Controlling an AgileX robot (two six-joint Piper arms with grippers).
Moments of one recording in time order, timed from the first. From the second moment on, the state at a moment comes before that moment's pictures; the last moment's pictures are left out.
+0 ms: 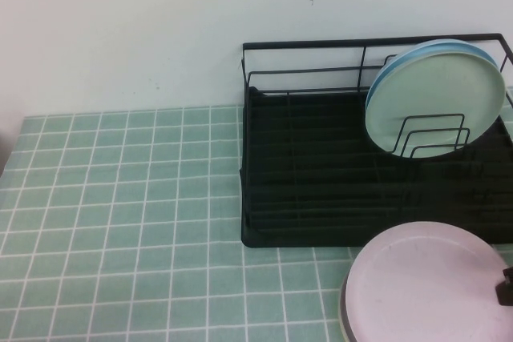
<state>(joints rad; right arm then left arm) -0.06 1.47 -0.62 0.70 0.67 -0.72 -0.03 -0.02 0.01 -0.07 0.37 0.07</state>
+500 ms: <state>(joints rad) -0.06 1.48 -0.62 0.81 0.66 -0.81 -0.03 -0.02 0.01 -0.07 0.37 0.07</state>
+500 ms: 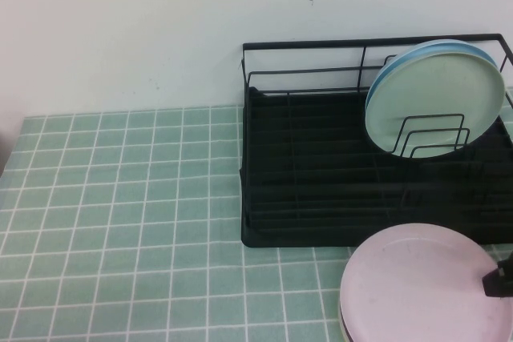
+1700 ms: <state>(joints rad) -0.06 0.70 -0.62 0.59 0.98 -0.60 -0.03 -0.02 0.01 -0.07 0.37 0.07</state>
